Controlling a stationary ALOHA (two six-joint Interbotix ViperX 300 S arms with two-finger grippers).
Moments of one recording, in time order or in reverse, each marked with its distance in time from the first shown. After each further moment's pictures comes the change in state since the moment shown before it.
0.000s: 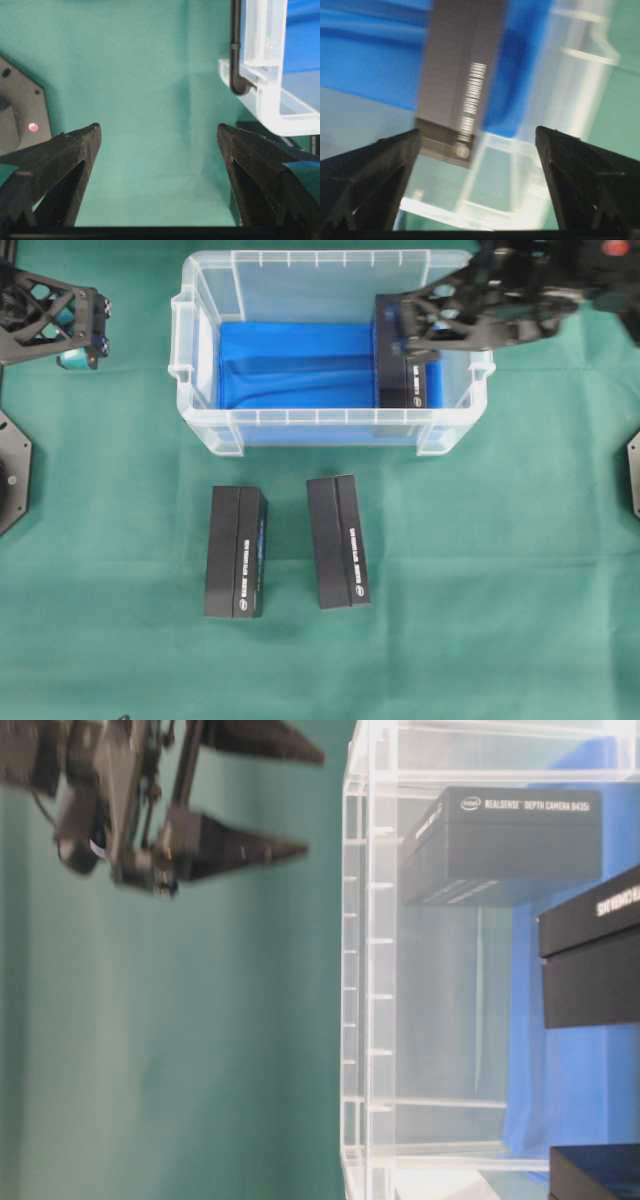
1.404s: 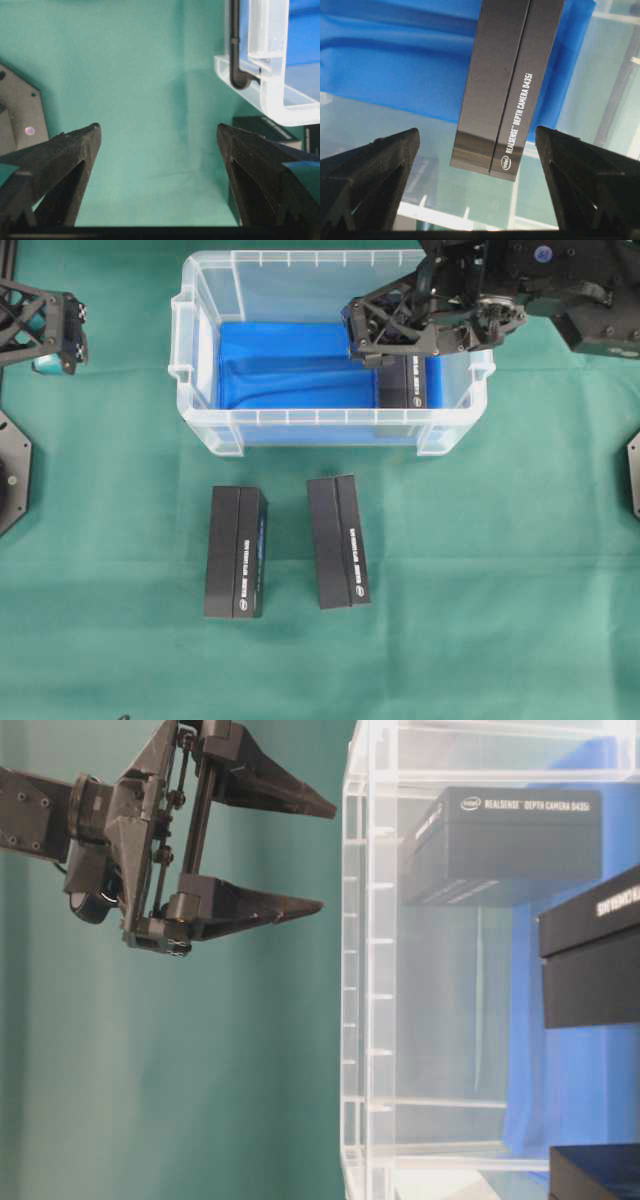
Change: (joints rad) left arm -0.009 -0.084 0.060 0.002 -0.040 0.002; right arm 0.018 0.098 -0.101 -0.006 0.025 0.054
